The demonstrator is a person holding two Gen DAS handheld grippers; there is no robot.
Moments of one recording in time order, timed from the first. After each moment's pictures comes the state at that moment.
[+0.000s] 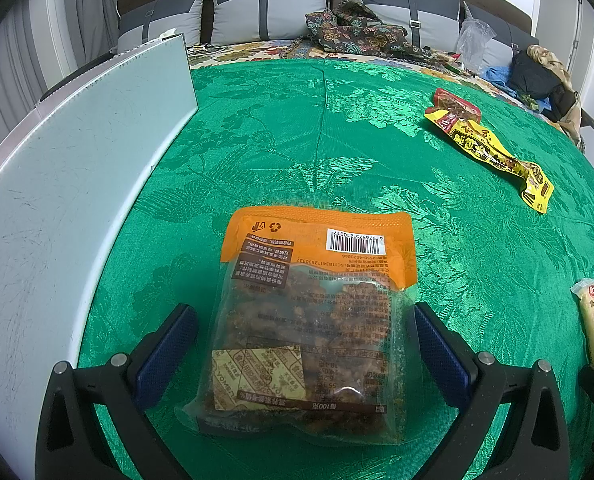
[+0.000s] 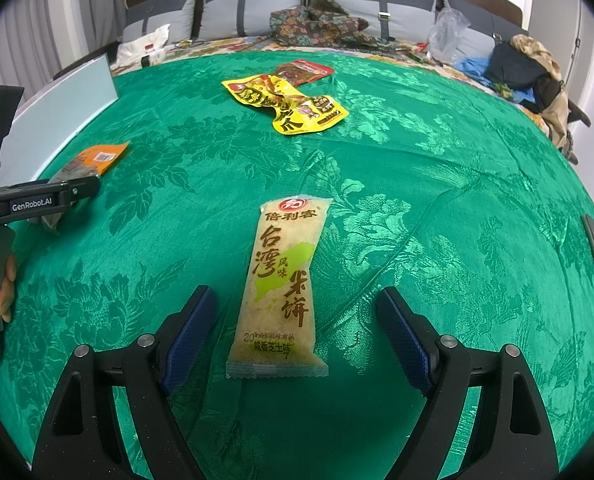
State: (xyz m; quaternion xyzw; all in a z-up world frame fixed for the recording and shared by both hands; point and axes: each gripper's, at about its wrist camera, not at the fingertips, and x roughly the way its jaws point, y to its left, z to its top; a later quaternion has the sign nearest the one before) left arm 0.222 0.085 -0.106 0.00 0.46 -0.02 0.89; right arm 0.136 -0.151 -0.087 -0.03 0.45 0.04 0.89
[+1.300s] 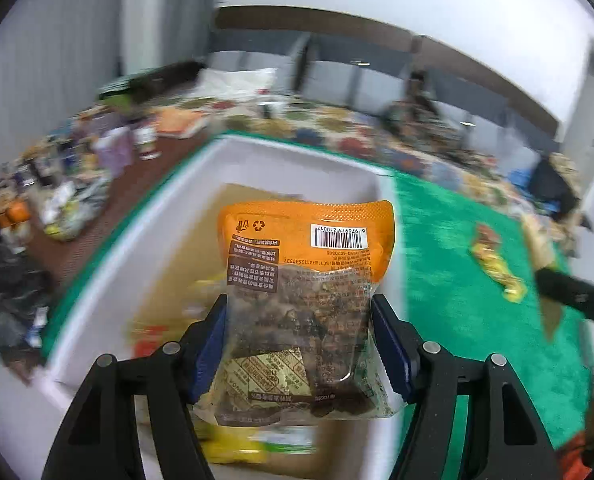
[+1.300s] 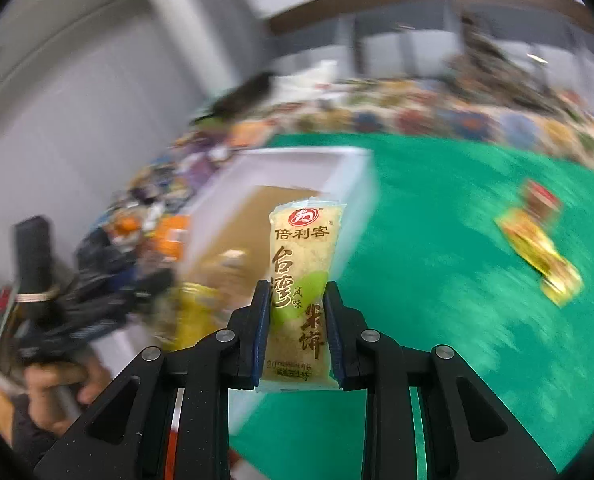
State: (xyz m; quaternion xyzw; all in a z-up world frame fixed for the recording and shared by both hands) left arm 0.105 0.356 0.084 -0.10 0.39 0.05 0.91; right arm 0.145 0.094 0.117 0.06 0.41 0.32 0.85
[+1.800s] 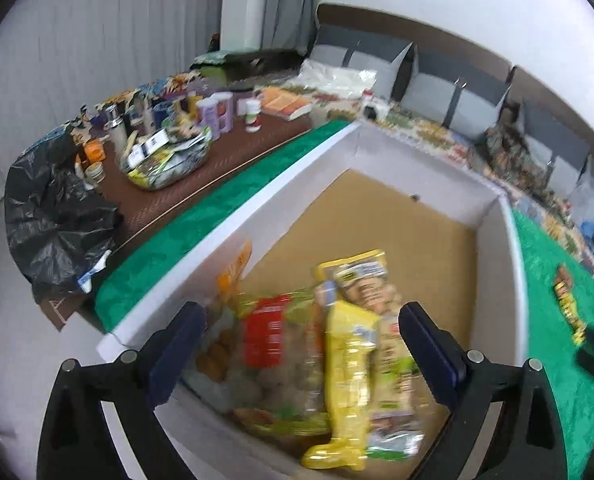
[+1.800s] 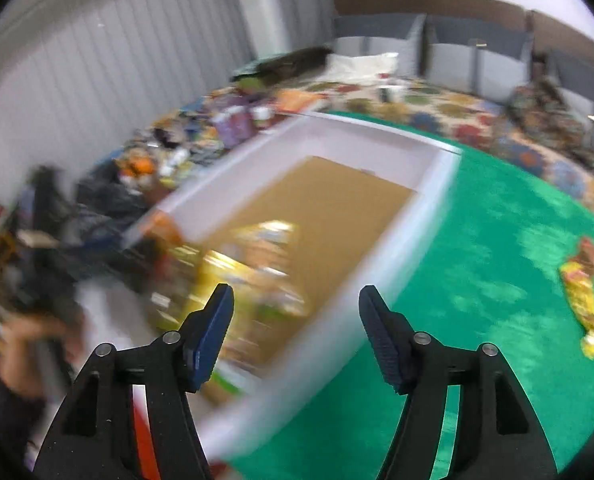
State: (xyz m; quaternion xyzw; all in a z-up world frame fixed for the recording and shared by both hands) left arm 0.071 0.420 0.027 -0.15 0.37 0.18 0.90; right arm 0.135 0.168 0.057 -0.06 0.40 0.33 0.85
